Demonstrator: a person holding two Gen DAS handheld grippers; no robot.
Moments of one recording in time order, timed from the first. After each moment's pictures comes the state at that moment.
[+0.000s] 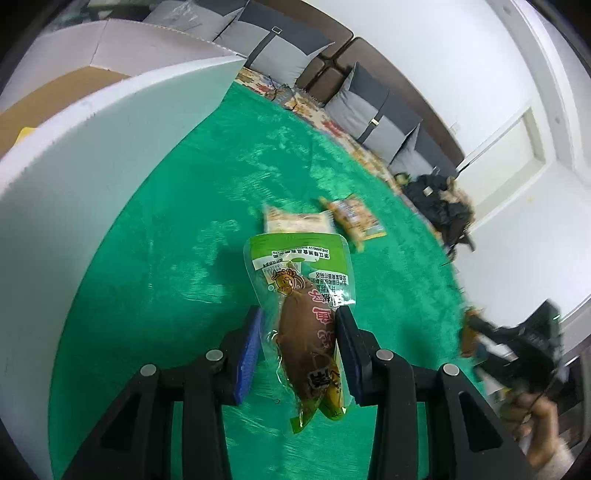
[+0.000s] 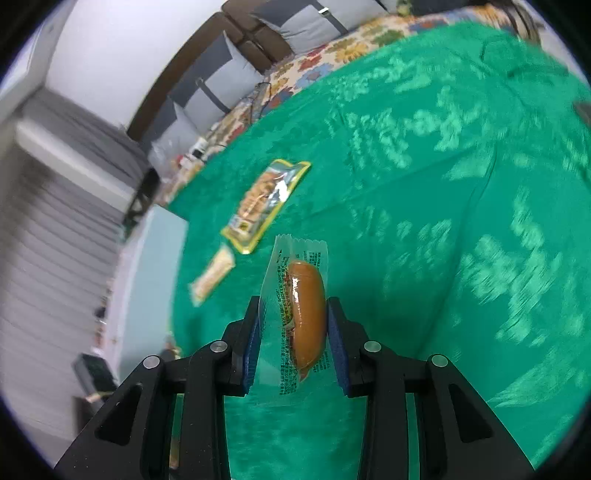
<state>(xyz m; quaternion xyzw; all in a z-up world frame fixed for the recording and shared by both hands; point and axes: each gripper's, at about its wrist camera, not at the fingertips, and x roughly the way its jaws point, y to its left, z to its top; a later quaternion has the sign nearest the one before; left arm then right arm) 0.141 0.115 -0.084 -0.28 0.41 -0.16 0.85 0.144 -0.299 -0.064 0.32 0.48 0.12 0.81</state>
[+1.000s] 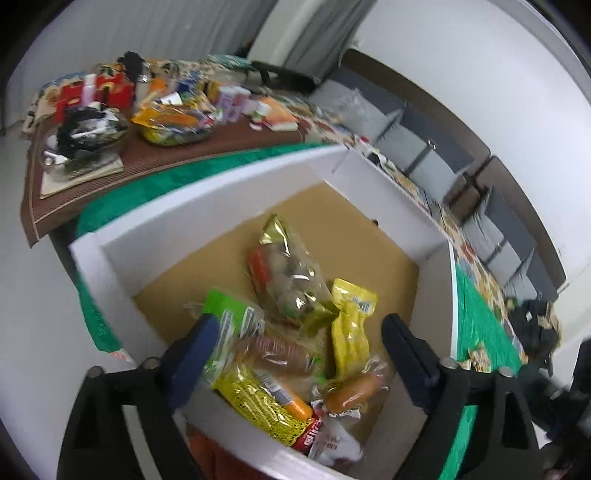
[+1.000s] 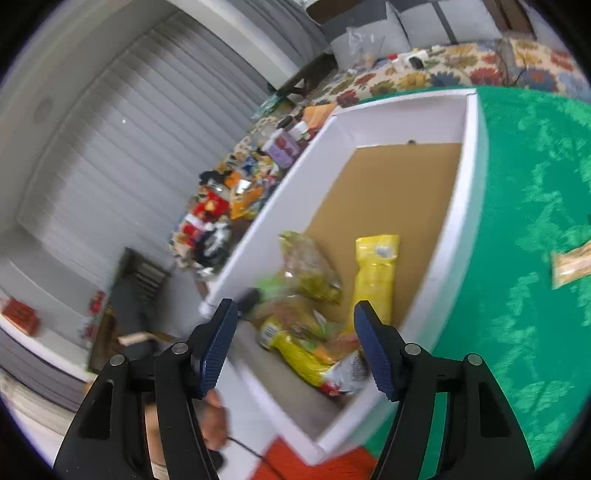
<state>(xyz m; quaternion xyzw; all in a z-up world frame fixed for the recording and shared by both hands) 0.035 0.372 -0.018 -0.31 0.33 0.15 0.88 0.156 0.088 0.014 0.13 0.49 0.41 0.76</state>
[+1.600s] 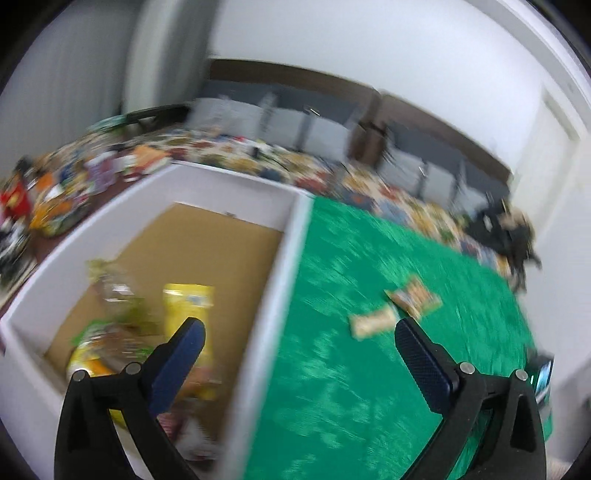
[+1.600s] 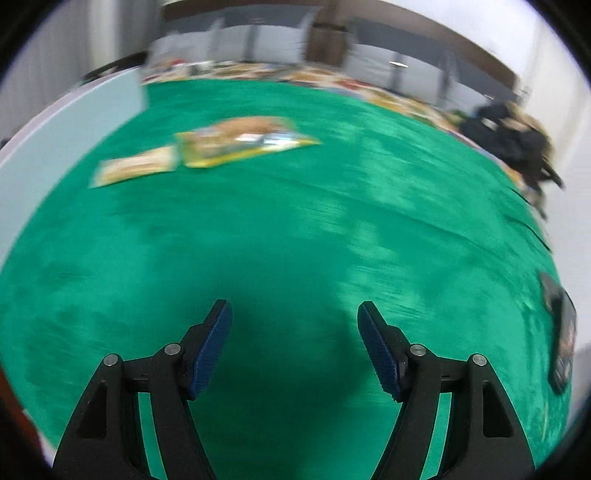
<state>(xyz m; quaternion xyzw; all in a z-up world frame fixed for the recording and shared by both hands) 0.100 0.153 0.045 -0.12 0.35 -0.01 0.93 0.151 -0.260 -0.098 -0.09 0.47 0.02 0.88</state>
